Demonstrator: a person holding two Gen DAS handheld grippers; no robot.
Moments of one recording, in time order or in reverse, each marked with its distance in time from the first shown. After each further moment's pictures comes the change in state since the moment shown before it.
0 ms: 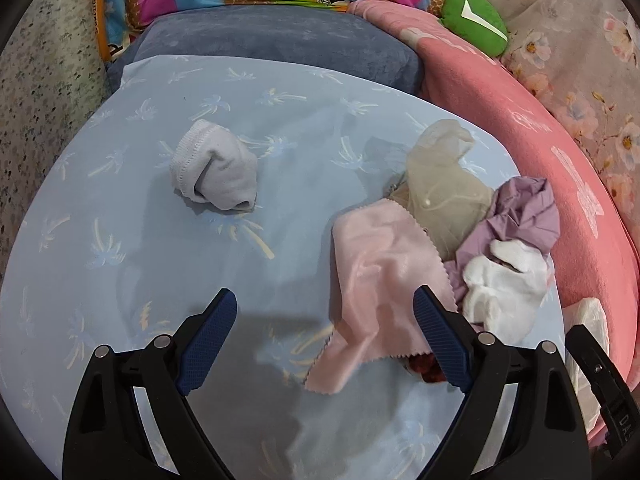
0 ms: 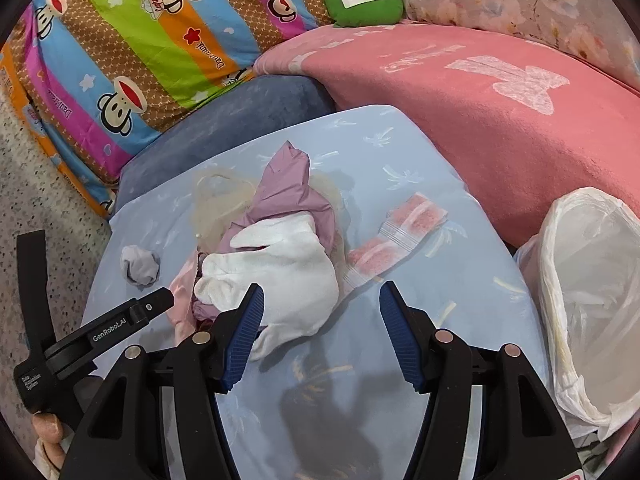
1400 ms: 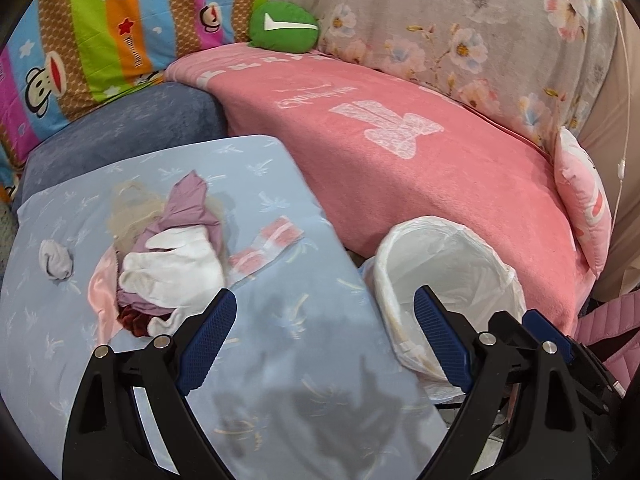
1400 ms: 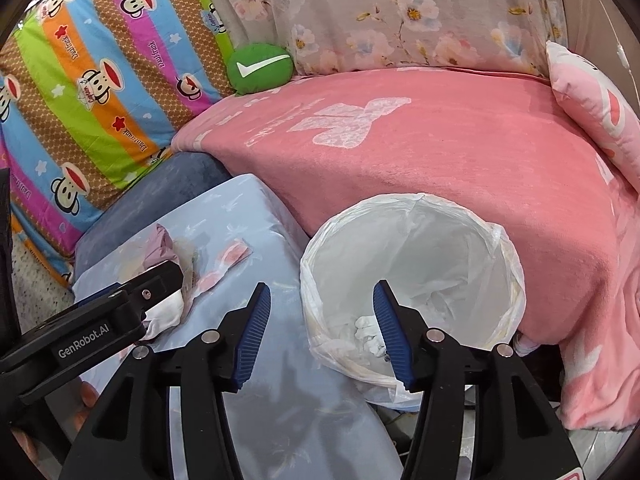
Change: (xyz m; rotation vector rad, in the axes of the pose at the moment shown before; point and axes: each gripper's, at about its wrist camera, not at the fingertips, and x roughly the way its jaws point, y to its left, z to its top) left arm -0.082 -0.207 -0.073 0.433 -0.116 -0.244; right arm -0.160 -0.149 -0.046 0.180 -0.201 -0.188
